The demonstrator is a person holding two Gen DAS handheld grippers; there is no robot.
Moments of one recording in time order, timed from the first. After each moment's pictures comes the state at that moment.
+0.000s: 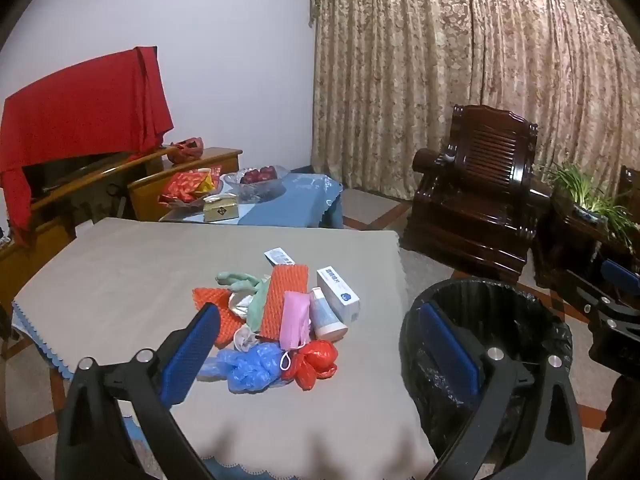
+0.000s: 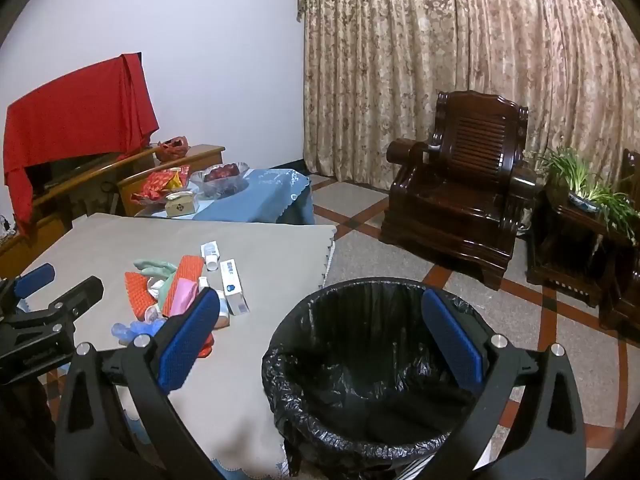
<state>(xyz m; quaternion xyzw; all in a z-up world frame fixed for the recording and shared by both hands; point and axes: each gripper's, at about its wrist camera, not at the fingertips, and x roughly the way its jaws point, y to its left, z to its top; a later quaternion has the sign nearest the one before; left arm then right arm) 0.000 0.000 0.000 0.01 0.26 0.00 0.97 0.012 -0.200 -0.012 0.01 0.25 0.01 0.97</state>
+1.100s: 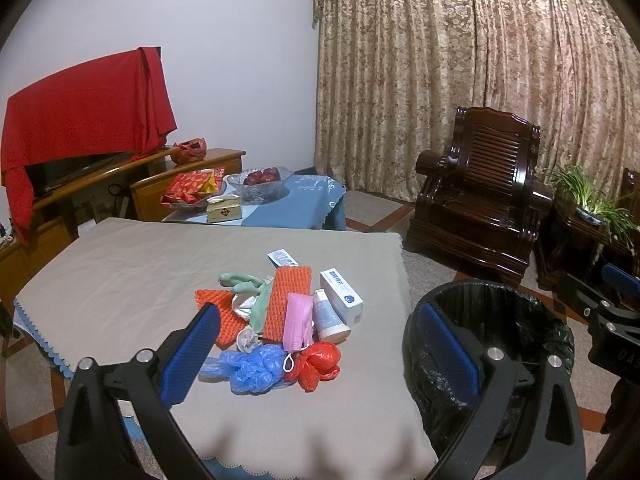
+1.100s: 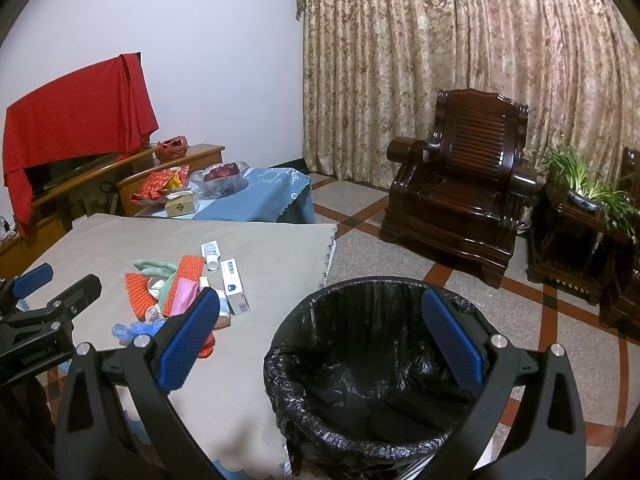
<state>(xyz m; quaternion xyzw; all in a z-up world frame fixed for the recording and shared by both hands) 0.000 0.000 0.000 0.01 0.25 0.00 0.97 0.013 -0.199 -0.012 0.01 0.25 0.01 0.97</state>
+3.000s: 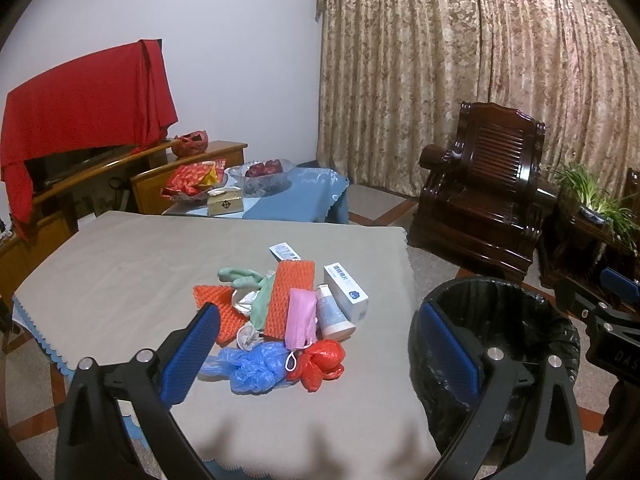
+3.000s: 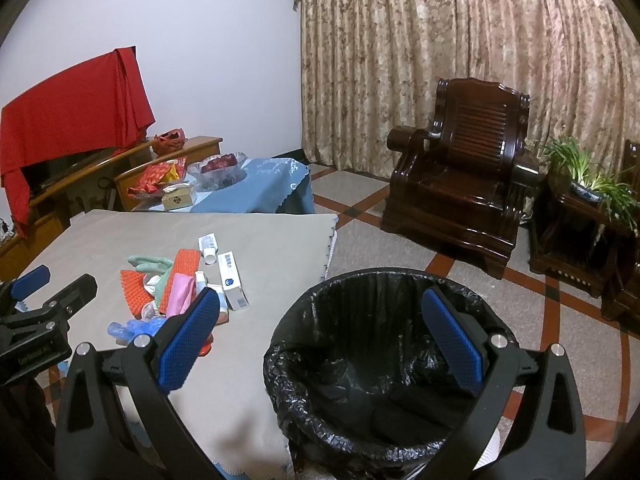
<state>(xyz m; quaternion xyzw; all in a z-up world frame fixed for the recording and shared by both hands) 0.014 0.011 -0.018 0.00 0.26 0.00 0.96 0.029 -0.198 -0.030 0.01 0.26 0.01 0.96</state>
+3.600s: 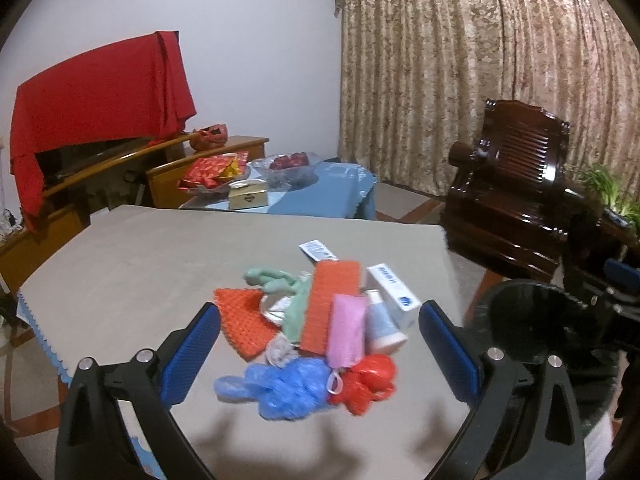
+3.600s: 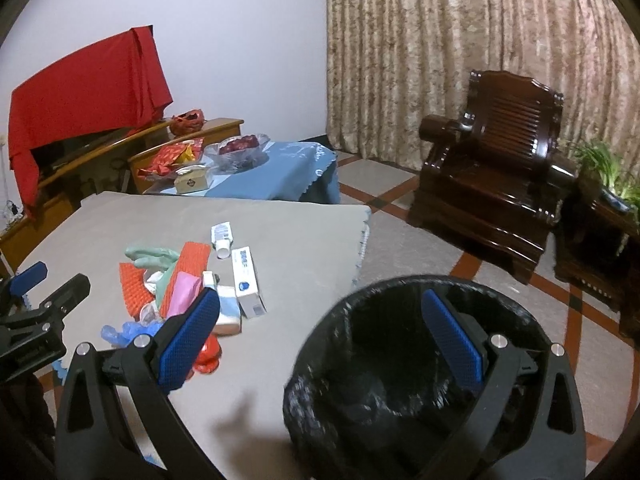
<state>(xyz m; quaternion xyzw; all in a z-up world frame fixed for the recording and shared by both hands) 0.059 0.049 -0.046 0.01 0.27 0.04 0.96 0.105 -0.163 -0.051 0.00 0.29 0.06 0.96</state>
